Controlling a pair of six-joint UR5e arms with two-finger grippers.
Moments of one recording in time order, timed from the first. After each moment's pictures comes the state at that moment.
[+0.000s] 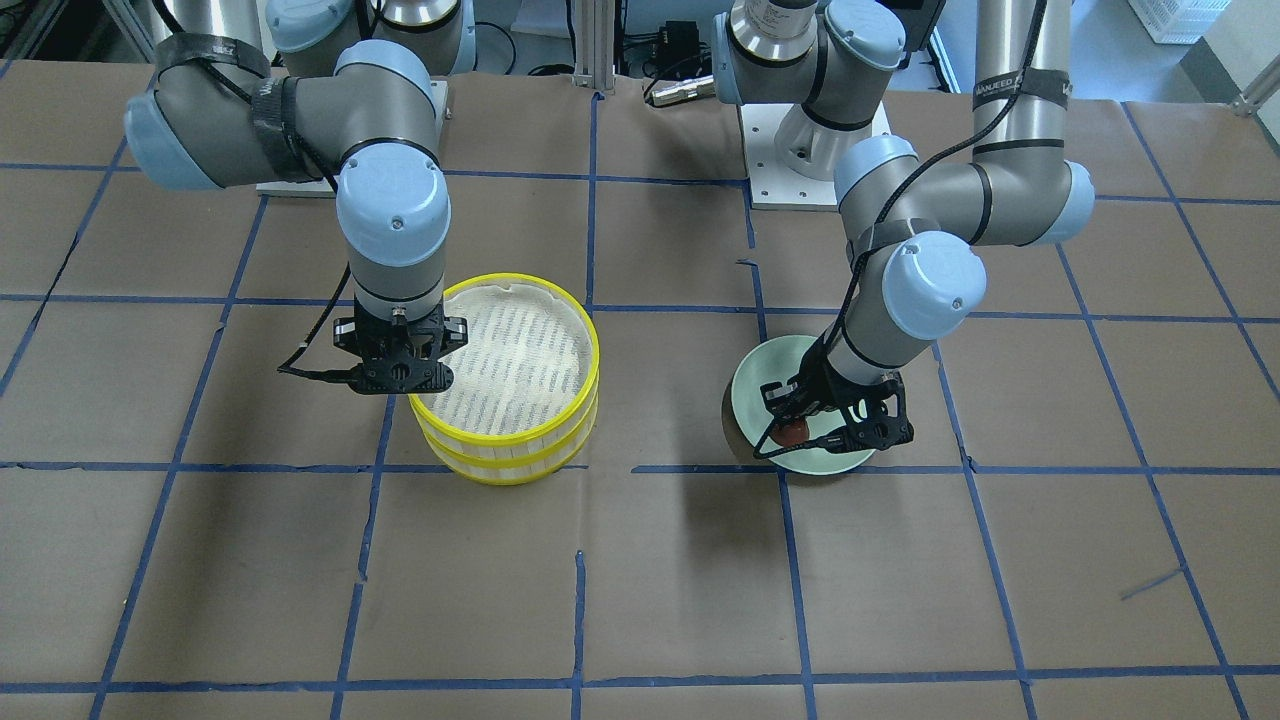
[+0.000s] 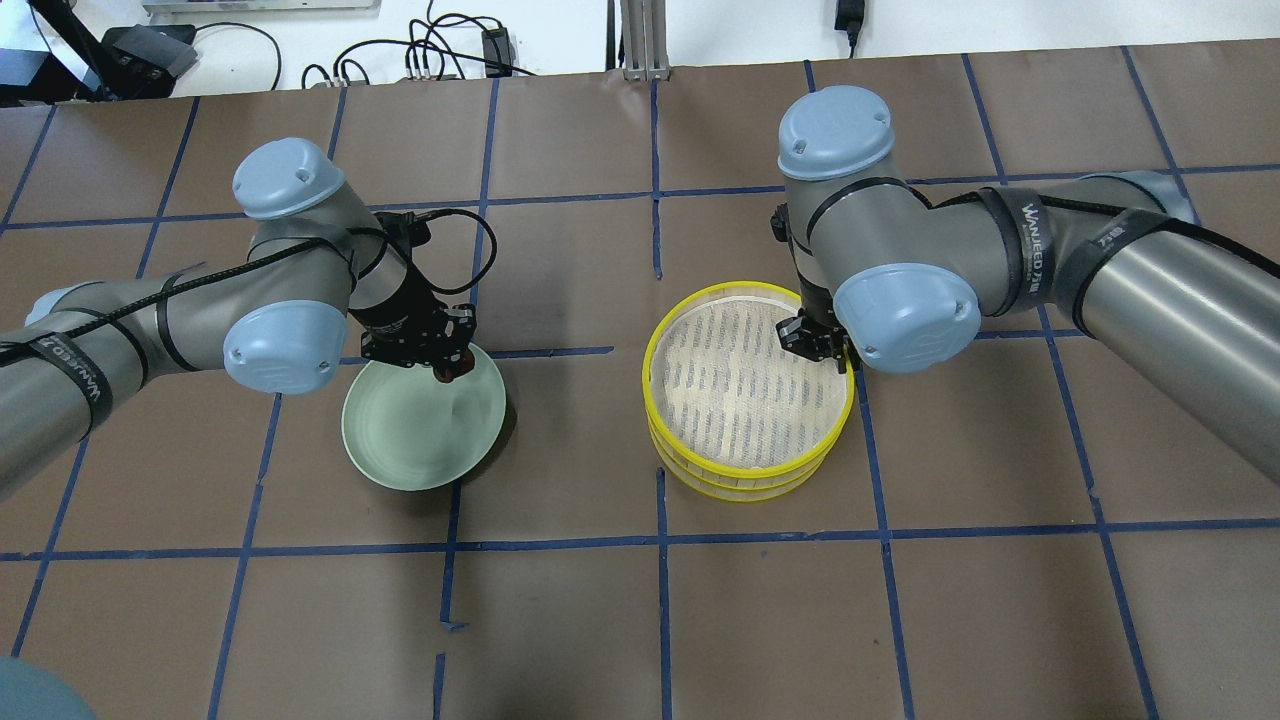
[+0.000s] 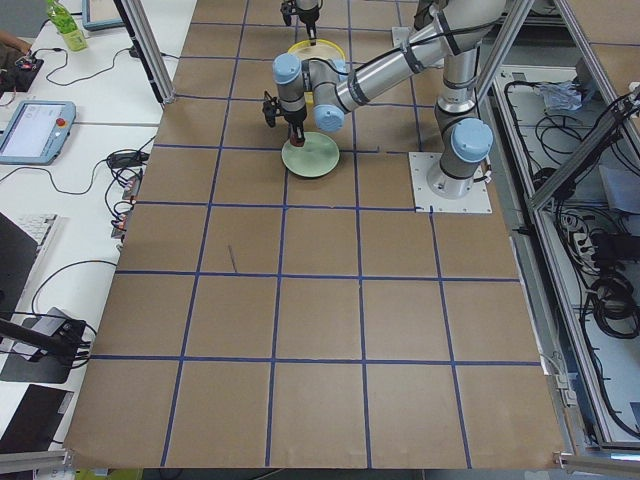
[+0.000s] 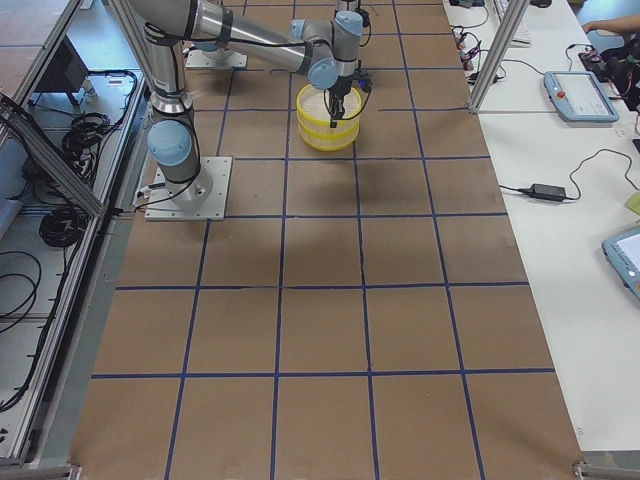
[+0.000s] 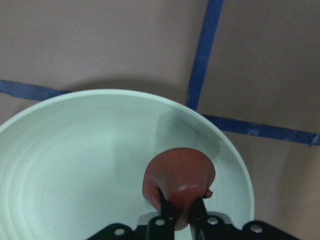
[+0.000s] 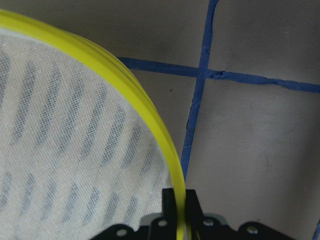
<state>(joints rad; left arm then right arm) -1.51 -1.82 -1.96 -1.00 1.46 -0.13 1.76 -1.35 1.85 -1.92 -1.76 0.06</state>
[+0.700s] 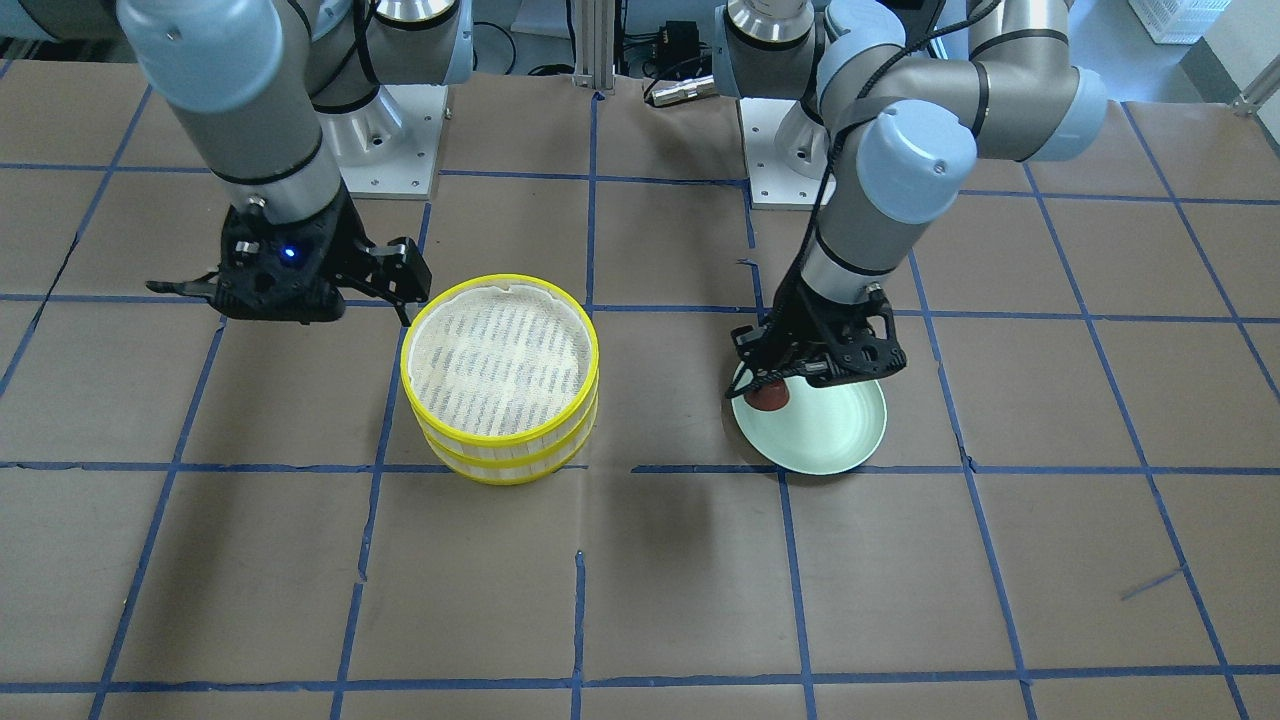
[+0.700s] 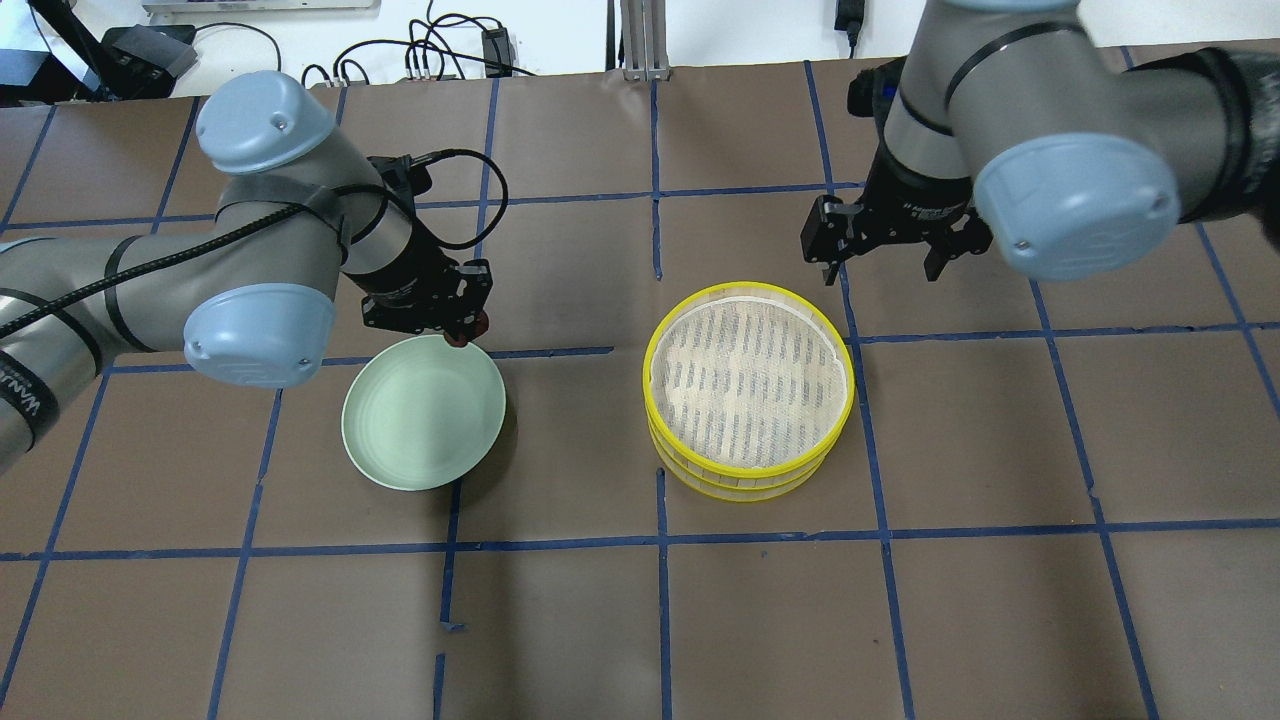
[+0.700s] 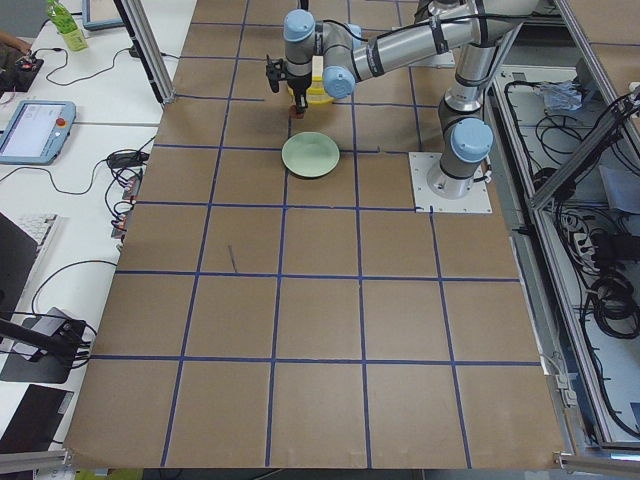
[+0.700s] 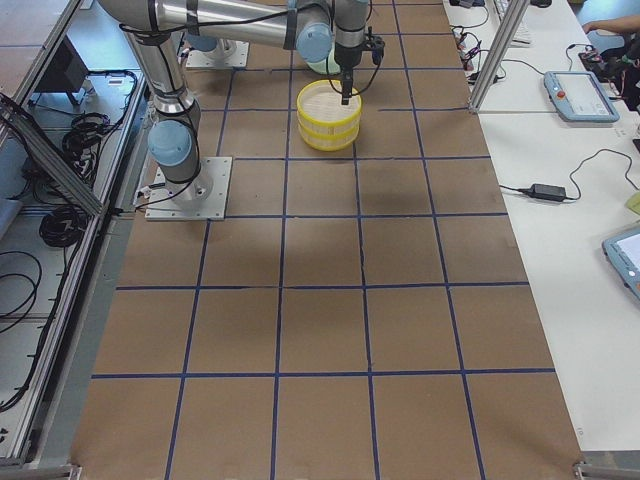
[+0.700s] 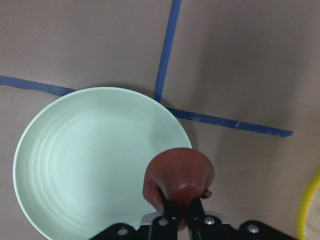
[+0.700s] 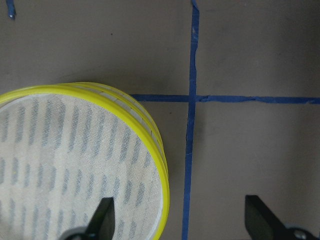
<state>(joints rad) -1.64 -1.70 -1.87 -1.08 1.45 -0.34 1.62 -1.52 1.67 -1.73 -1.55 0.07</state>
